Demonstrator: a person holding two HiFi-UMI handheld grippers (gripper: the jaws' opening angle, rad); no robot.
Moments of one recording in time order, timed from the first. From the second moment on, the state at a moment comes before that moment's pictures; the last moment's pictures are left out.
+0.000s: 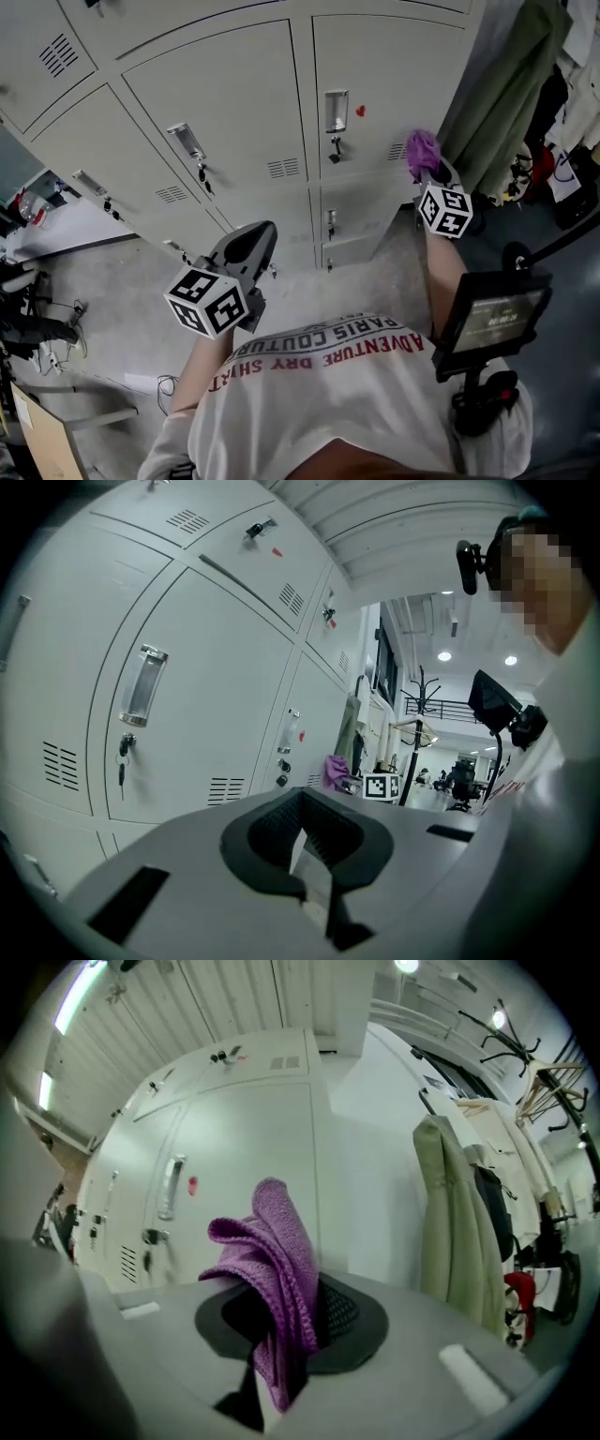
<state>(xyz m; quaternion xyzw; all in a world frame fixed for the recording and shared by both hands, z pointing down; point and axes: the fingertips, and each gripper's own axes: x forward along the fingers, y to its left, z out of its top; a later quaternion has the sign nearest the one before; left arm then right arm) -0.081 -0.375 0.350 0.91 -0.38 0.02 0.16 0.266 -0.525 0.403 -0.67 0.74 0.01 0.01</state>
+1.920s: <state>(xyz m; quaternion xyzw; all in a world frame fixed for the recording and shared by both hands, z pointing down) -0.095 0.377 0.362 0.95 -0.28 0.06 0.11 -0.017 0.380 0.383 -0.41 0.90 -0.12 0.01</state>
